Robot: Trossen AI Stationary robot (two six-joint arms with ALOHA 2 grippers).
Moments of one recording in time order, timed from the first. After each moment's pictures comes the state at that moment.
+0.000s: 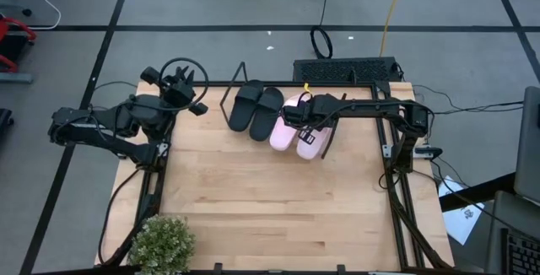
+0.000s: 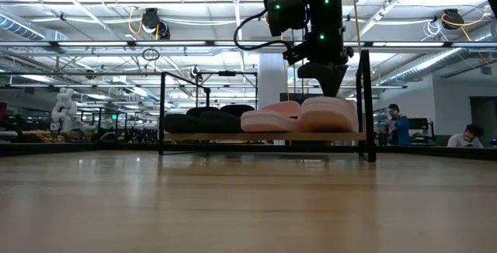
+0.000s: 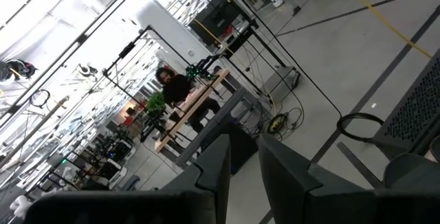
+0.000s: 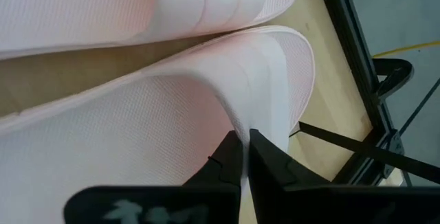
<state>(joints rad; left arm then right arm) -0.09 0.93 1.08 -0.21 -1.30 0.67 -0.21 1.82 1.45 -1.27 0.49 0.43</state>
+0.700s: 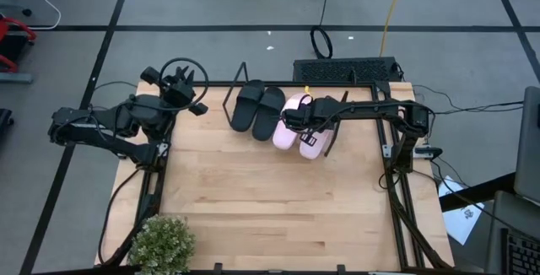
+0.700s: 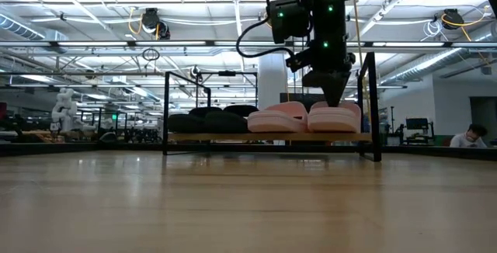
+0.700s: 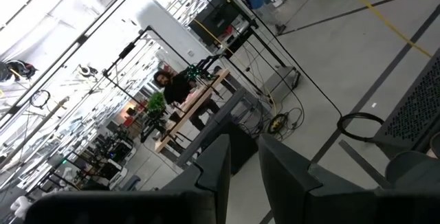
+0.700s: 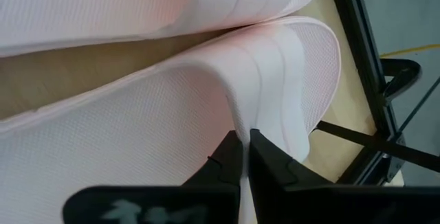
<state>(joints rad) -0.09 0.93 1.08 -0.21 -1.30 0.68 -0.21 1.82 1.38 -1.21 0.47 0.43</state>
